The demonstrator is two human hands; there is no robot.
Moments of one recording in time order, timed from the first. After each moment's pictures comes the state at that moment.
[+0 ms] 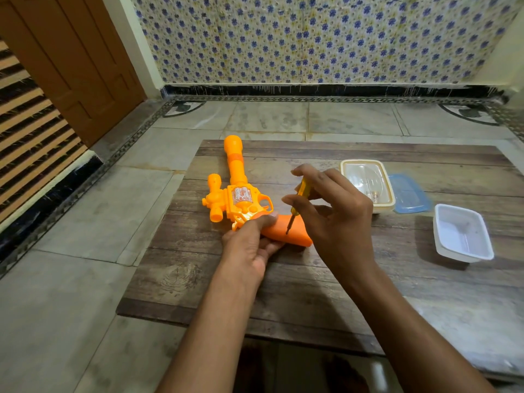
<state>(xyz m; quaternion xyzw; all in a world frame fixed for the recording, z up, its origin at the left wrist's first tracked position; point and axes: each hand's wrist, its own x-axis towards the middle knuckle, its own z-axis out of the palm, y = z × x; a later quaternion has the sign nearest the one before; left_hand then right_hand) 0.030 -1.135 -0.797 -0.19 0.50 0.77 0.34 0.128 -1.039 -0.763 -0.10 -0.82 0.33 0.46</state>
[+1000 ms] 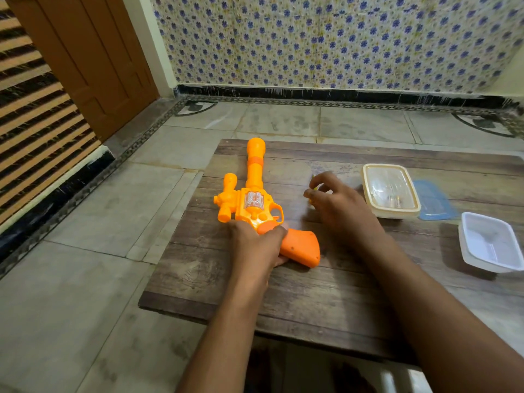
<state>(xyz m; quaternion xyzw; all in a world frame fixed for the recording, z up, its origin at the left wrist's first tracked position) 0.030 -1.168 -0.797 -0.04 0.70 0.68 0.24 0.075 -0.977 -0.820 -0.02 -0.96 0.05 0.28</state>
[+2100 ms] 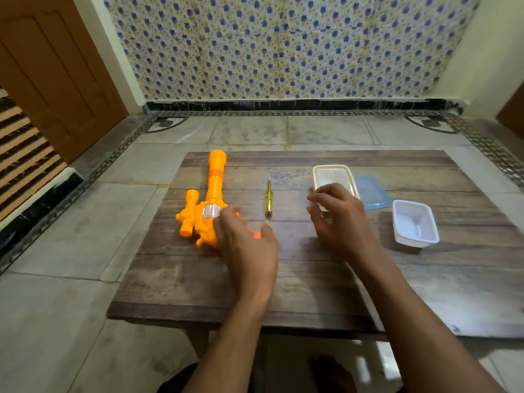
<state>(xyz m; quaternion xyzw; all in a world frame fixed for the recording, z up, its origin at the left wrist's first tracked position) 0.091 -1.141 -0.784 0.12 0.82 0.56 -0.07 0.165 -0.977 -0.797 -0.17 -0.90 0.19 0.36</state>
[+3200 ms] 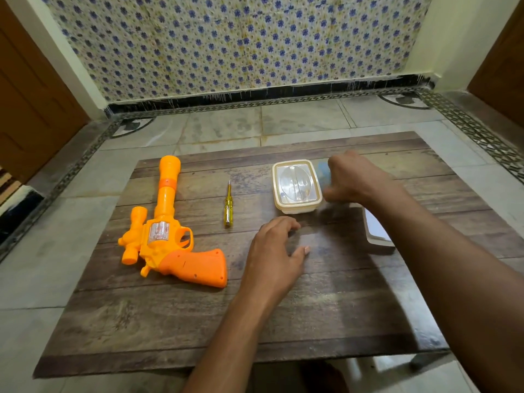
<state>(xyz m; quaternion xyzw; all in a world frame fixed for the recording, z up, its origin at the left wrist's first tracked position) 0.110 -1.061 -0.812 0.44 0.81 0.38 0.11 0.164 -0.847 -0.753 -0.32 -0.94 0.05 0.01</state>
